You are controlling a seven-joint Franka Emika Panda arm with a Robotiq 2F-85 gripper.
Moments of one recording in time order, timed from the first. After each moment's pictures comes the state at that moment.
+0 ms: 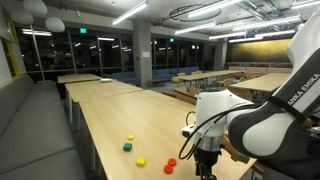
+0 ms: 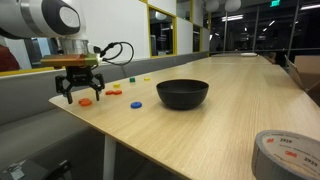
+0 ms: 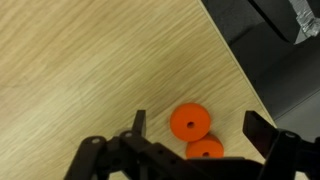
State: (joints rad) arm 0.34 -0.17 0.20 -2.71 0.10 2.59 -0.32
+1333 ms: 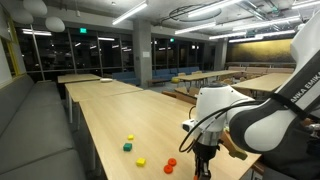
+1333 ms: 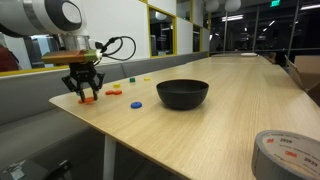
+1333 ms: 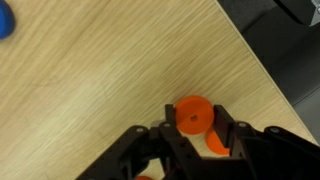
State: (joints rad) arm 0.31 -0.20 0.21 -2.70 0.04 2.60 -0.20
